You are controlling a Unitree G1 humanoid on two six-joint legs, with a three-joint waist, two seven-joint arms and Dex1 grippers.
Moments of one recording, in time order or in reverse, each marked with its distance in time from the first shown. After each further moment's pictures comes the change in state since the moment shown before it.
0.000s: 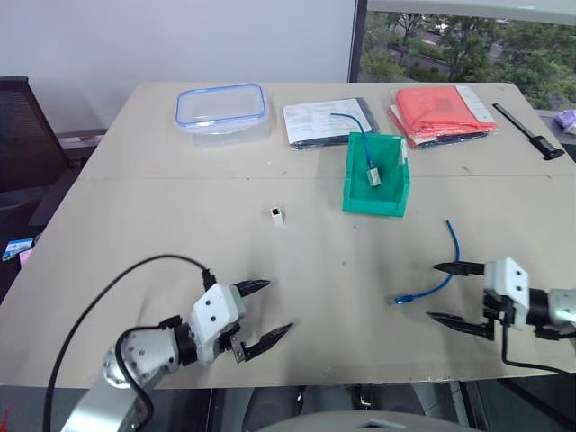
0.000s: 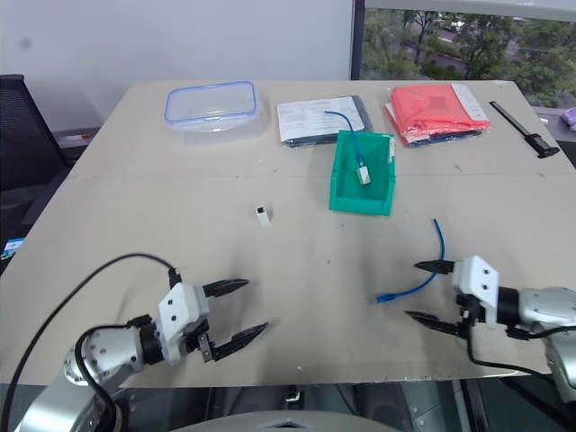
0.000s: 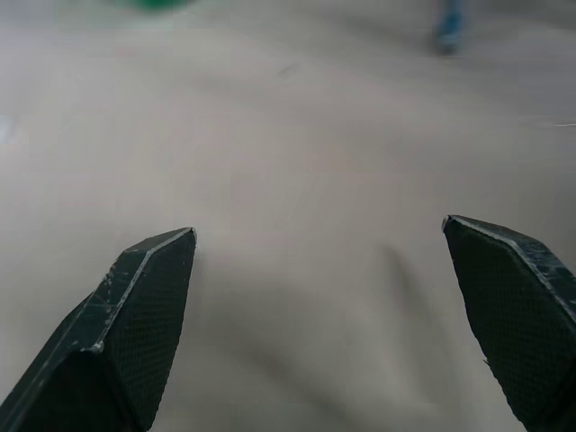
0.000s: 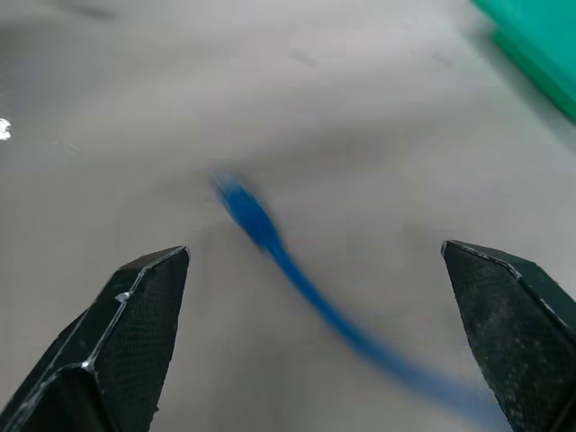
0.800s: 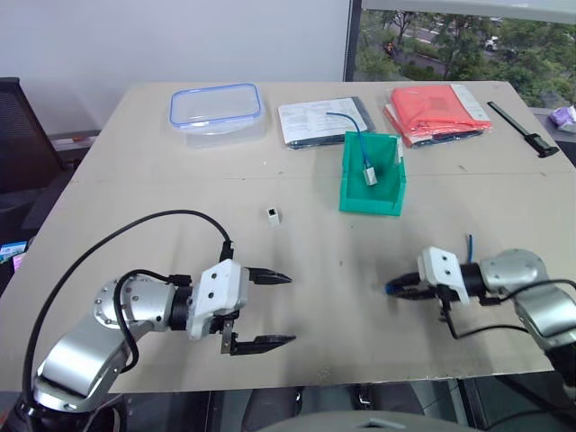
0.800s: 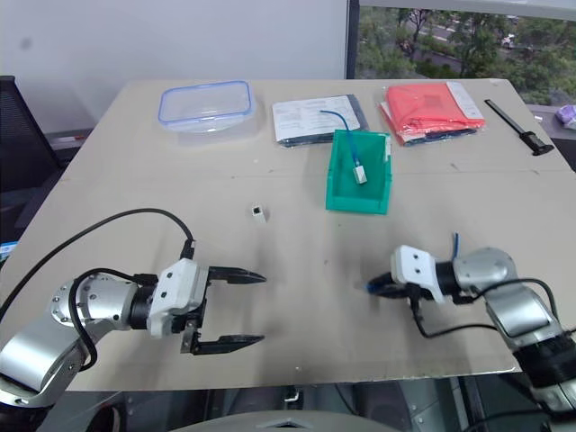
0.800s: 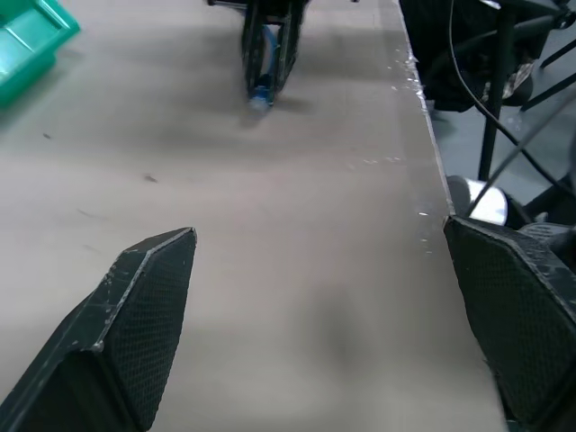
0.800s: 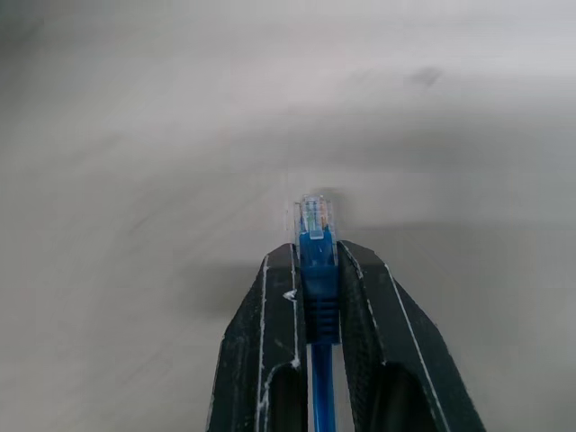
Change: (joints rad) left arm -0.266 0.200 0.001 0.005 -0.170 0.139 -0.252; right arm -0.380 0.074 0.308 0.122 -0.166 0.071 0.031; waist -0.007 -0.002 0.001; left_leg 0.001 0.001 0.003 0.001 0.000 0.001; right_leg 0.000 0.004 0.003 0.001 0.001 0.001
